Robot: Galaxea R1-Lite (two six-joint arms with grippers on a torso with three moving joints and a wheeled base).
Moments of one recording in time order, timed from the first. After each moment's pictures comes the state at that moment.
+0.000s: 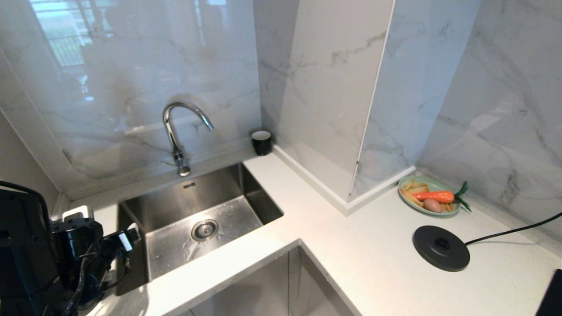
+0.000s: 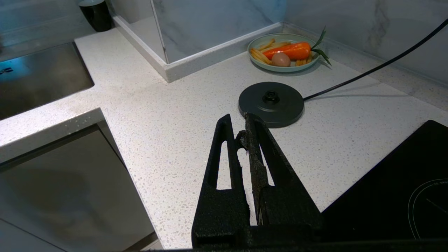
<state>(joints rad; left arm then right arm) 0.12 2.15 -0.27 -1.52 0.35 -0.23 0.00 0.00 0.00 0.00 0.00 0.03</state>
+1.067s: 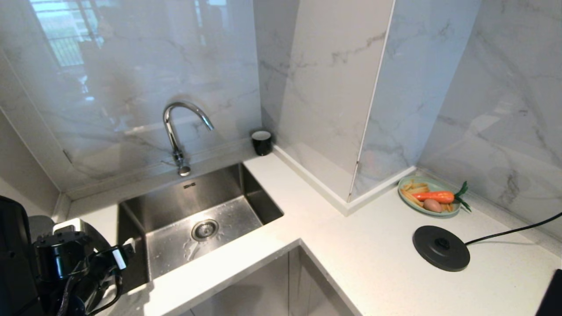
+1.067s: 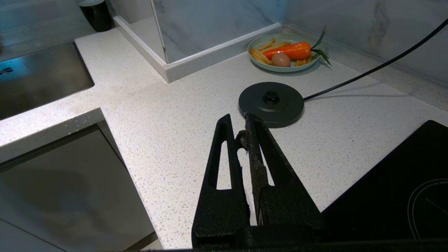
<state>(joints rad) 0.09 2.04 -0.10 -1.52 0.36 -0.24 0.00 0.00 0.00 0.00 0.00 0.03</state>
